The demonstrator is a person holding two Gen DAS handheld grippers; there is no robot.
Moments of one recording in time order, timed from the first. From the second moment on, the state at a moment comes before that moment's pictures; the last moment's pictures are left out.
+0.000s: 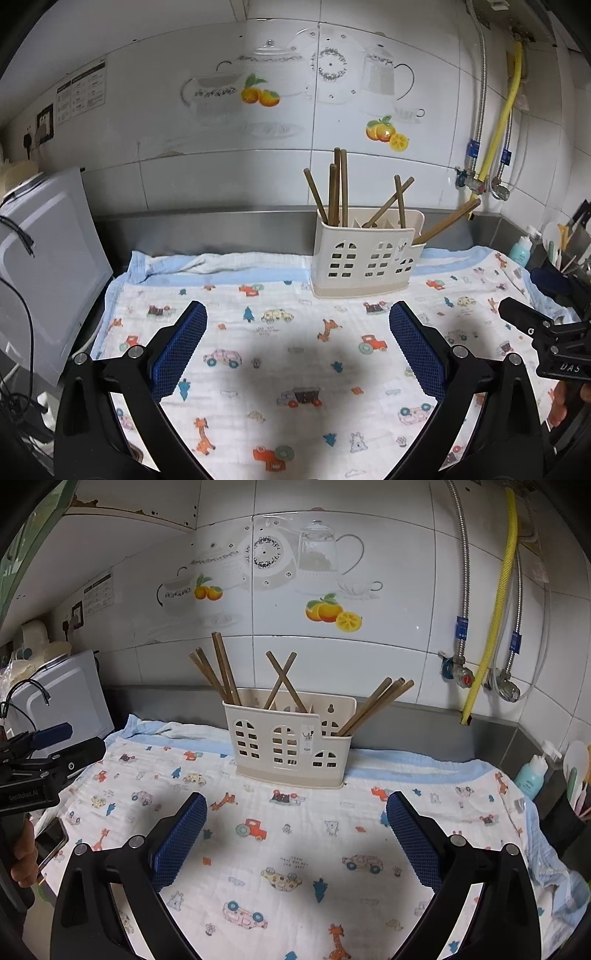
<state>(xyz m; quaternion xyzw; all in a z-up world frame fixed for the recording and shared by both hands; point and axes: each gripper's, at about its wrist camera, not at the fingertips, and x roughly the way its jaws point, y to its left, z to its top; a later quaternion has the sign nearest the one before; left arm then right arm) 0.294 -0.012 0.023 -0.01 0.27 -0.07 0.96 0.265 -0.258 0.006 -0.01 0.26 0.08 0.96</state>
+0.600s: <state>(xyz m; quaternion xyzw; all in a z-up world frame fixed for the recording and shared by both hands) 0.262 0.002 0.011 -0.03 0.29 -0.07 0.96 0.226 -0.251 -0.004 -0.01 0.26 0.06 0.96</state>
